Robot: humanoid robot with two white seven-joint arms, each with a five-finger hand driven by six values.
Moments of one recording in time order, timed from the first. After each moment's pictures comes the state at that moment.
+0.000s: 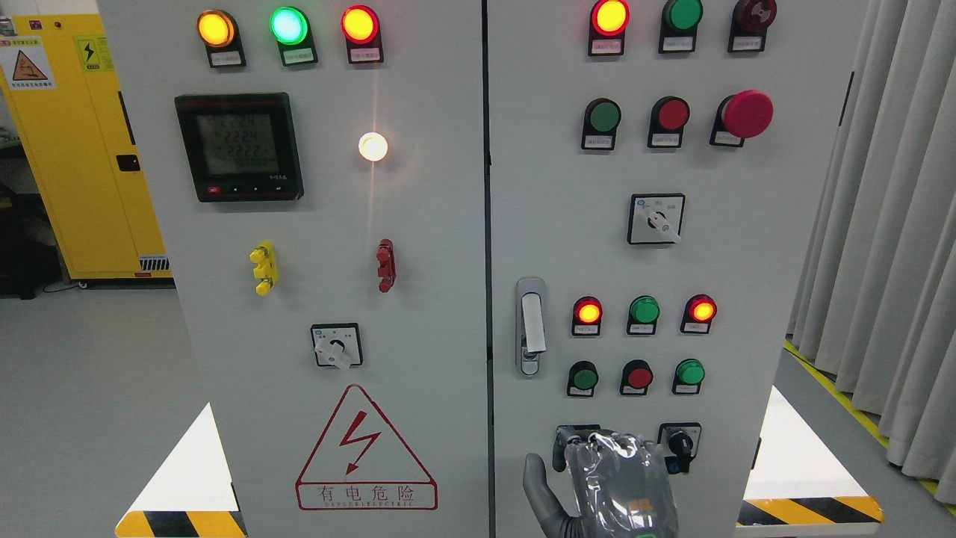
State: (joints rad) left arm 0.04 -0.10 -0.08 0.00 0.15 -0.04 0.10; right arm -0.14 0.12 0.30 -1.94 1.53 0.15 -0.06
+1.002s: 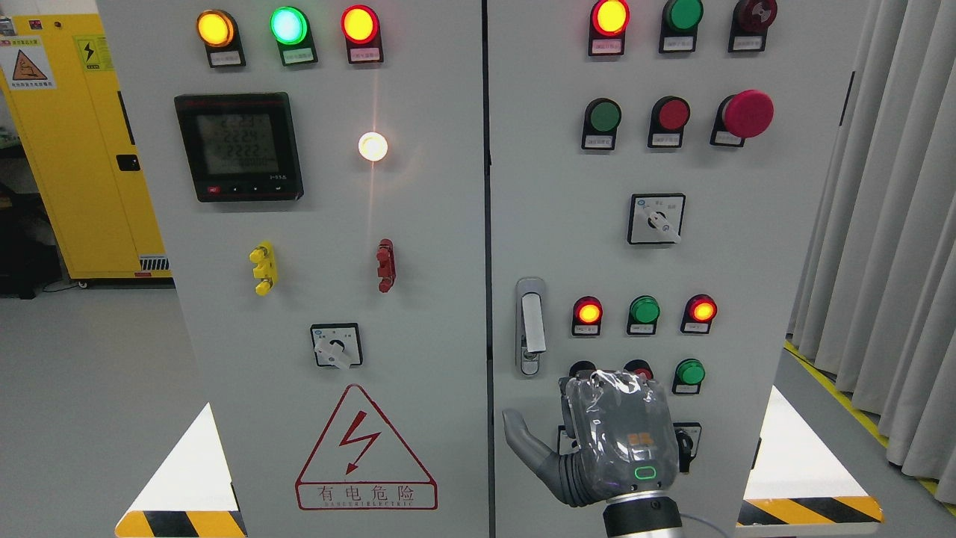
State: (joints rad) left arm 0.04 -0.10 -0.08 0.00 0.15 -0.04 0.10; right arm -0.33 0.13 0.29 -1.89 1.53 0.20 0.02
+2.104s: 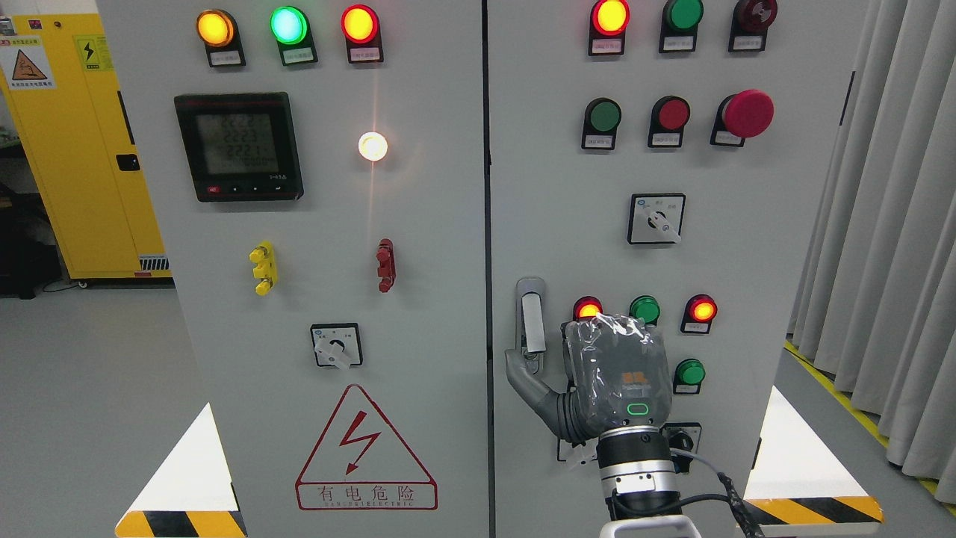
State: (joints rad) left arm 0.04 -0.10 -0.08 0.00 0.15 -0.04 0.10; right arm -0.48 0.13 0.28 -1.78 1.54 0.27 0.04
